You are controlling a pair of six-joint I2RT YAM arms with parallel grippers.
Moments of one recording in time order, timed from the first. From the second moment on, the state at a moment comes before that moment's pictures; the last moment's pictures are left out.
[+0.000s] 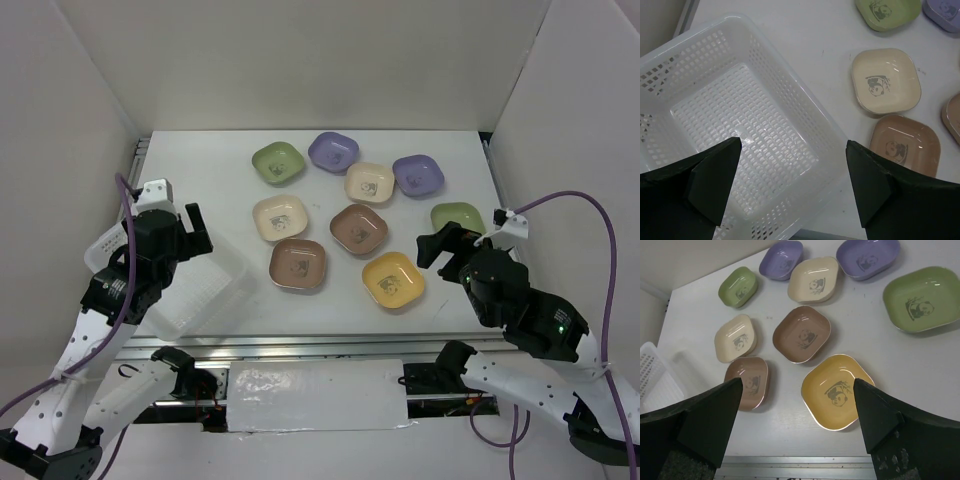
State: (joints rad) left arm -0.37 0.78 1.04 -0.78 -0.48 -0.38; right arm 0.87 0.59 1.09 -0.91 0.77 0.72
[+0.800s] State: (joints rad) left arm -0.37 0.84 1.04 -0.78 -0.47 -0.39; right arm 0.24 1.54 1.03 -0.52 0.20 0.61
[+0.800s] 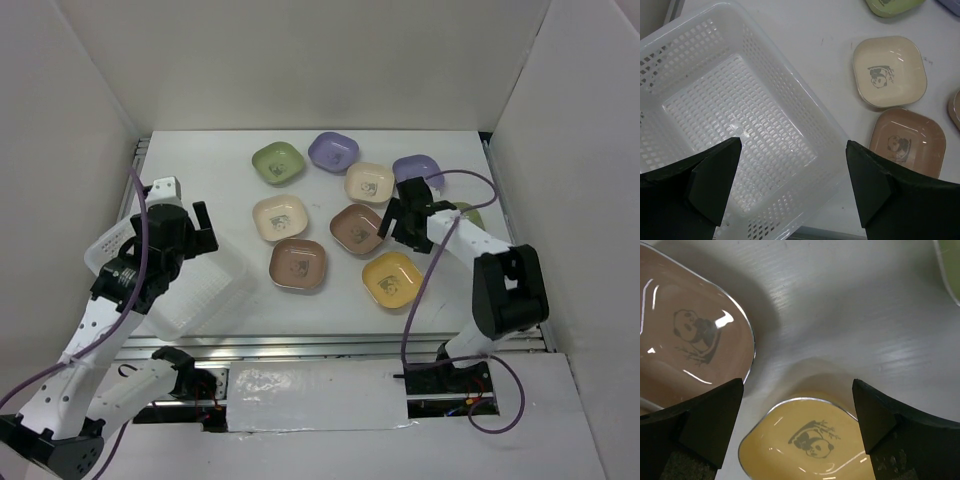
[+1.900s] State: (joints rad) left arm -0.37 0.84 1.04 -0.78 -0.43 -0.37; right arm 0.42 1.72 1.25 -0.50 0.19 0.64
